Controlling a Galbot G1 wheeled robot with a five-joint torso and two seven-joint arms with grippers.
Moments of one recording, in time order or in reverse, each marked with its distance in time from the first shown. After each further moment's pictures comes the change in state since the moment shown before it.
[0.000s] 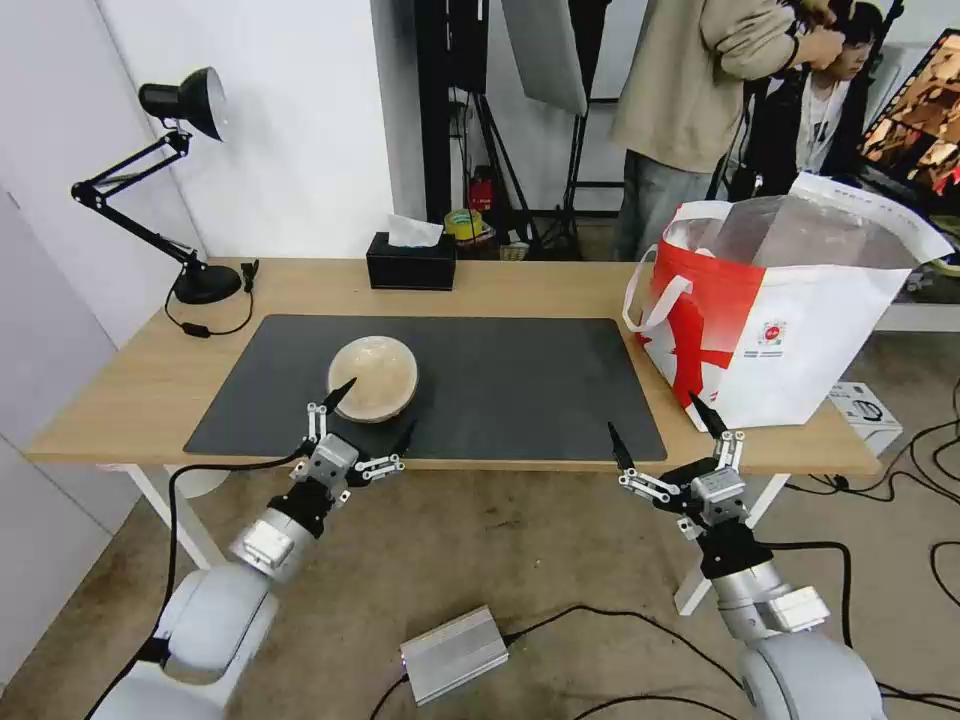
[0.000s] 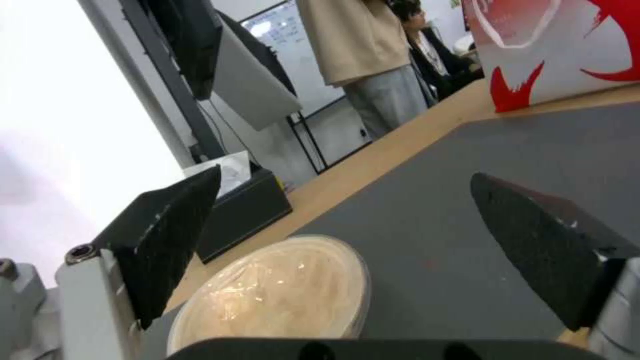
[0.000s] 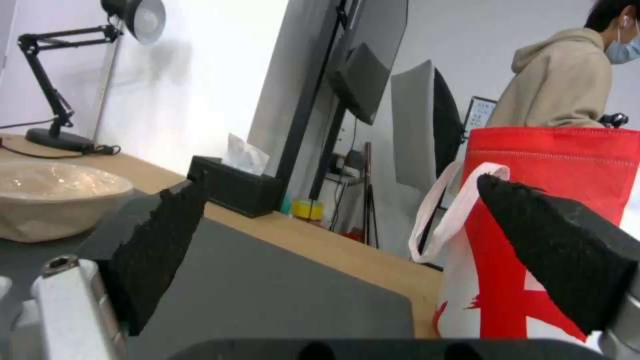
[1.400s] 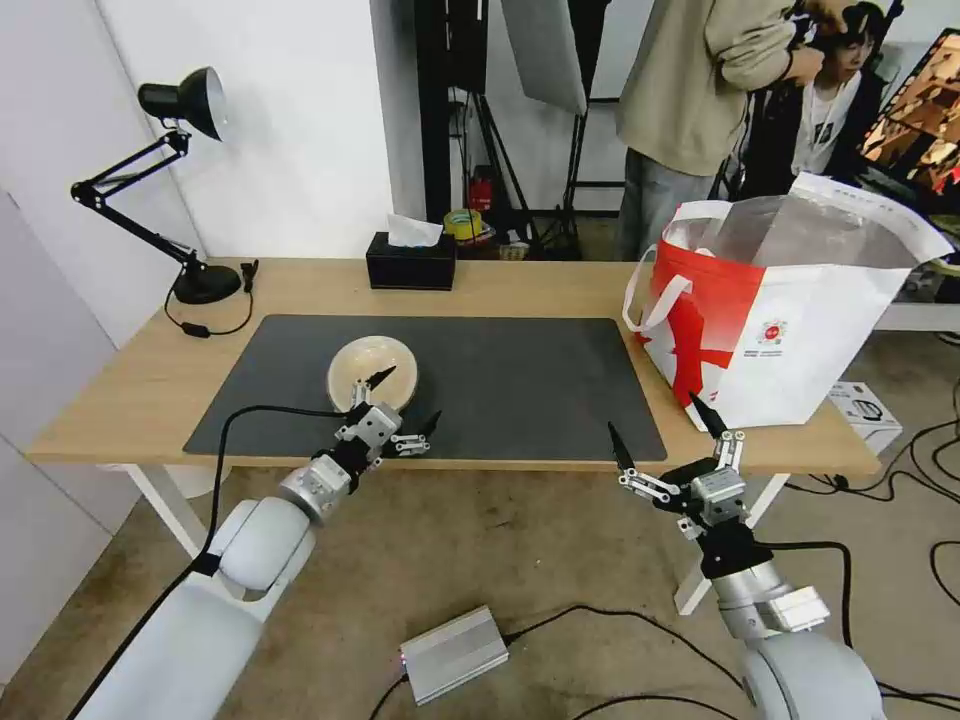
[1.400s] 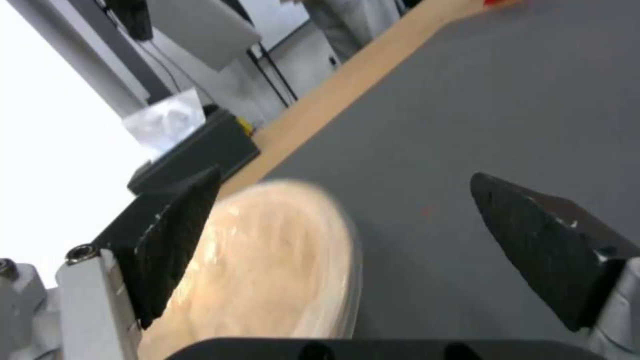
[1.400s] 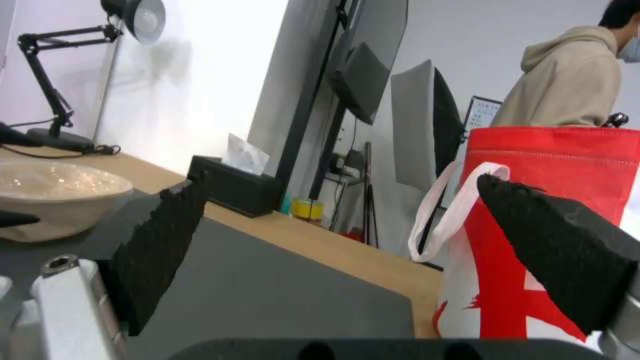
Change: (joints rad) left arm -0.231 0.042 0.157 0.138 0.075 0.229 0.038; right arm 0.000 0.000 0.000 0.000 0.000 0.000 0.000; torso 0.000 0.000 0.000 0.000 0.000
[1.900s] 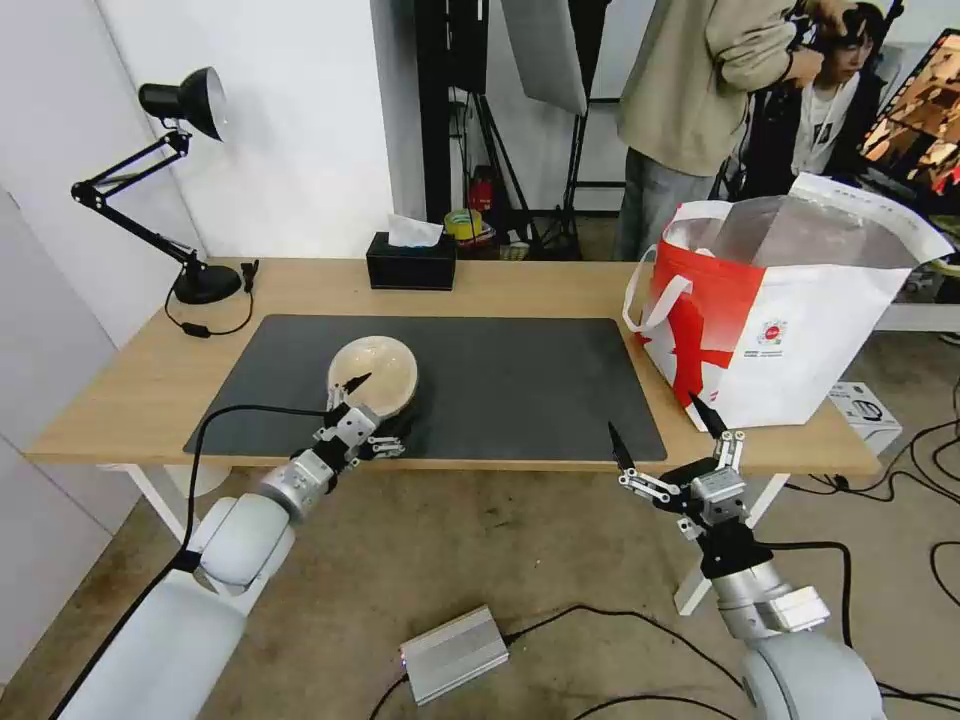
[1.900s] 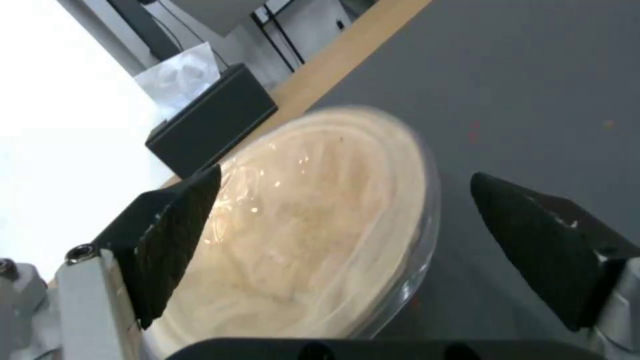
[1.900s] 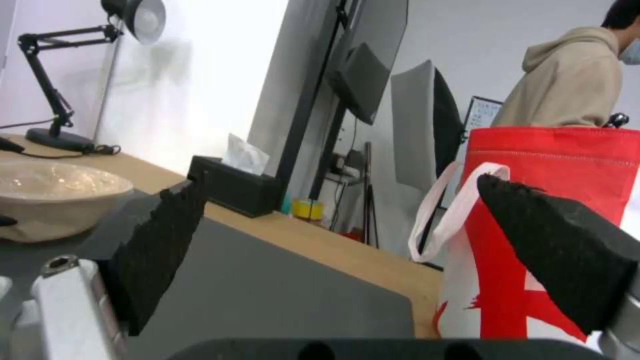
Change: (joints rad) left arm 0.004 0.011 -0.061 0.026 0.022 0.038 0.044; right arm 0.000 0.000 0.000 0.000 0.000 0.000 0.000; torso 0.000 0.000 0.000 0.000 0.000
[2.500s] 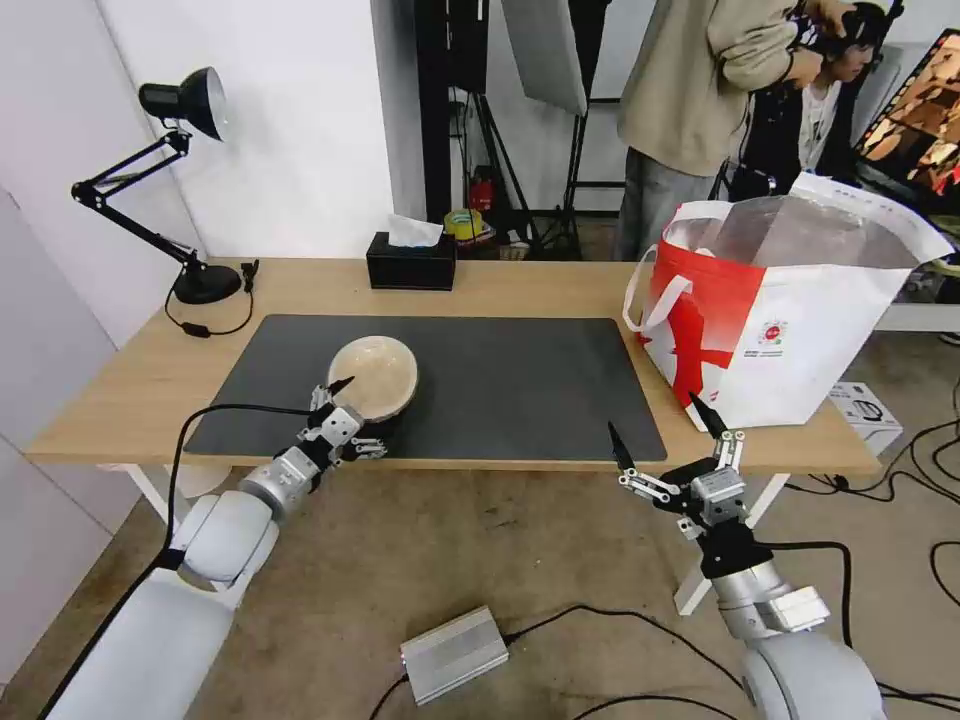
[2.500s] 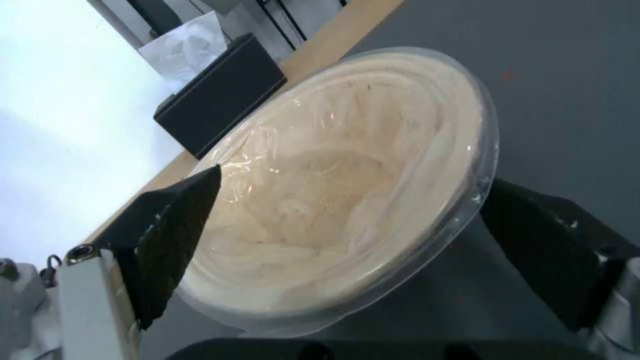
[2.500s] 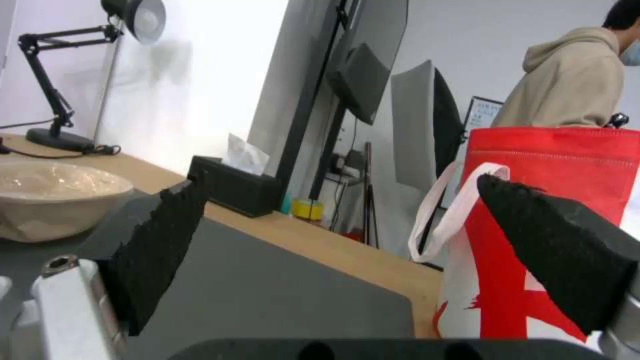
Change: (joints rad) left arm 0.004 0.002 -0.046 0.022 0.020 0.012 0.044; right arm 0.000 0.000 0.000 0.000 0.000 0.000 0.000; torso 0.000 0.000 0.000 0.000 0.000
